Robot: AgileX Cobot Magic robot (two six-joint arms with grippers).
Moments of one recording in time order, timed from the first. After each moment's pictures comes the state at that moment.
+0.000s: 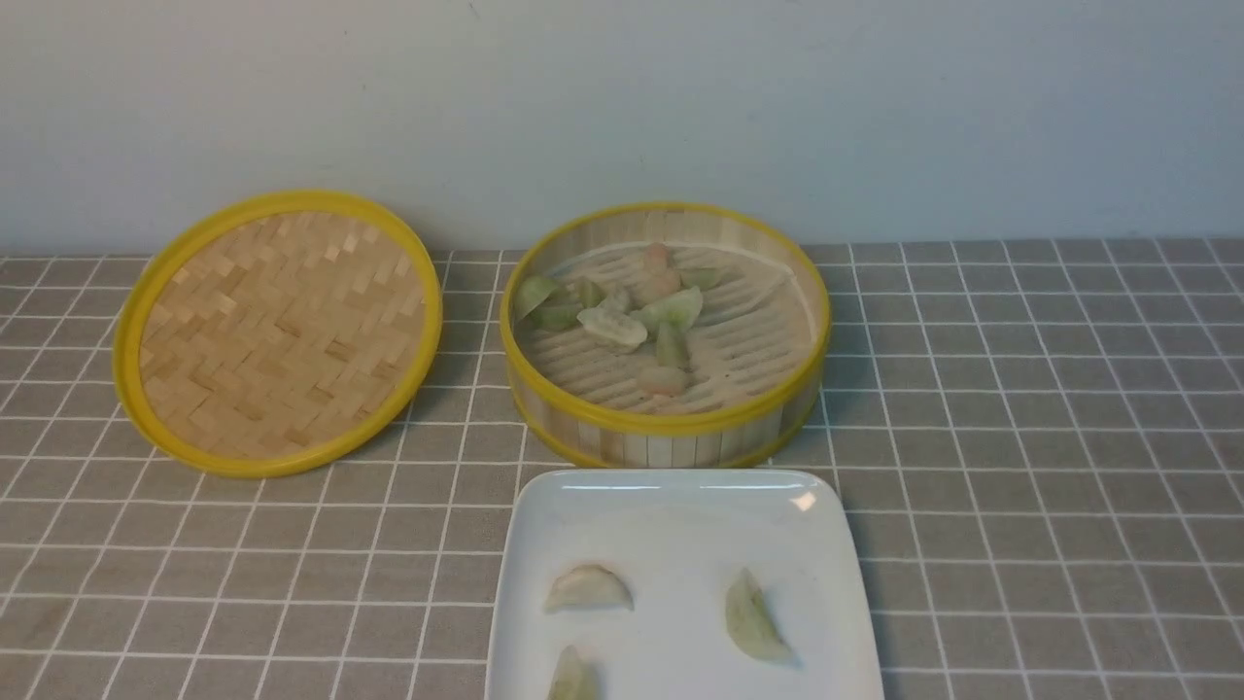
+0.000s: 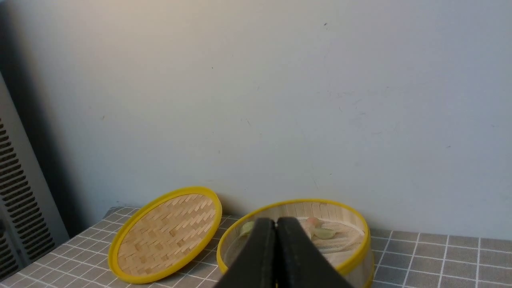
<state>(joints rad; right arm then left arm) 0.60 0.01 -0.46 -0.32 0.55 0.54 -0.46 0.22 -0.73 0.00 0.75 -0.25</state>
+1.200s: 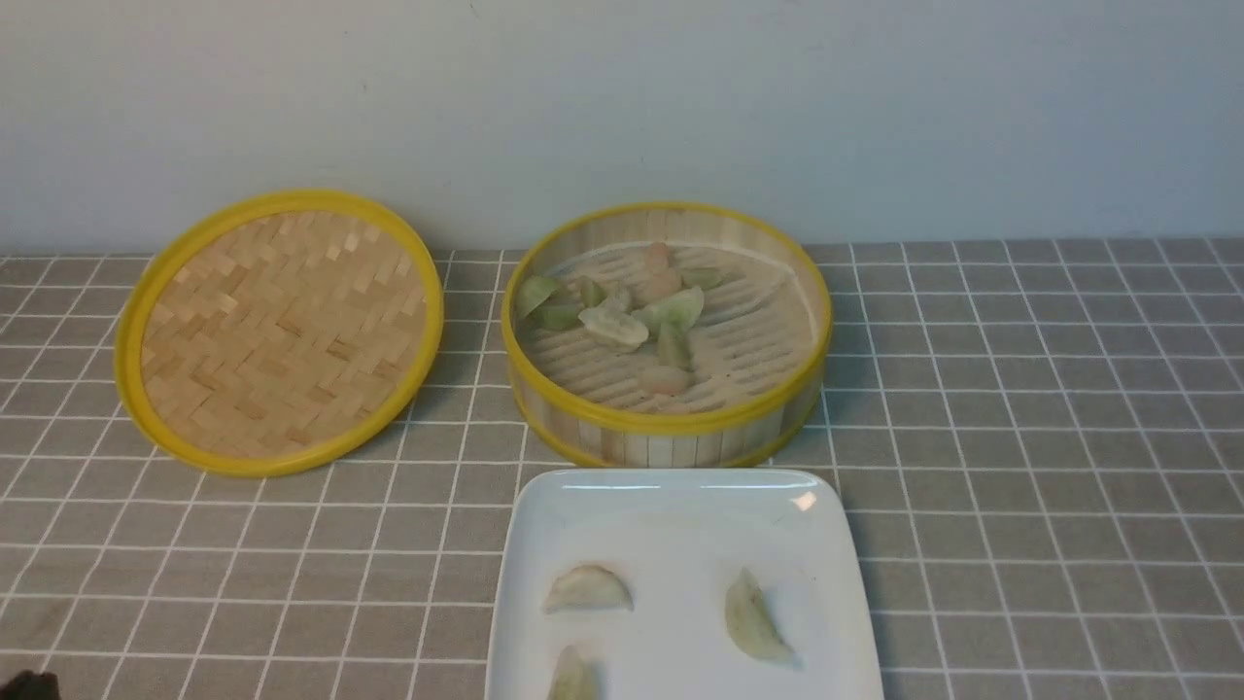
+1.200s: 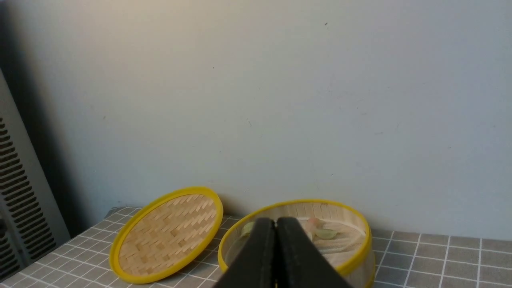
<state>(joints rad) 0.60 0.01 -0.46 -0.32 0.55 0.54 -0.06 -0.01 -0.07 -0.05 0.46 0.11</state>
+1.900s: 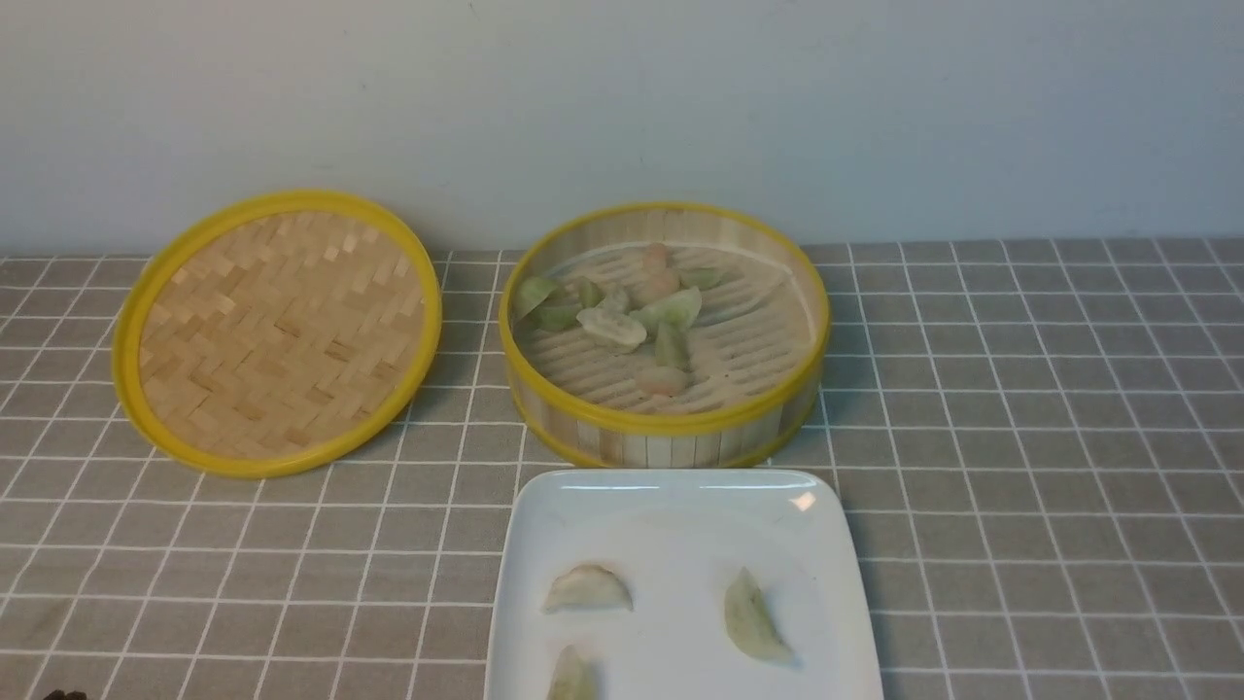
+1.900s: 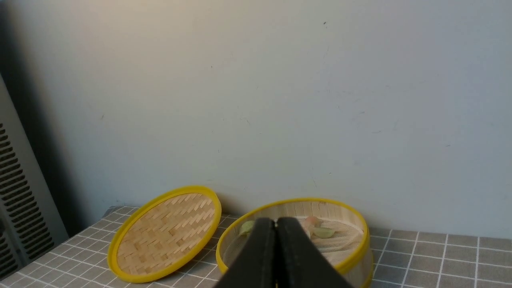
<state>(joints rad) 0.60 0.01 -0.46 -0.32 0.55 0.54 -0.05 -0.01 0.02 -0.05 0.38 0.11</state>
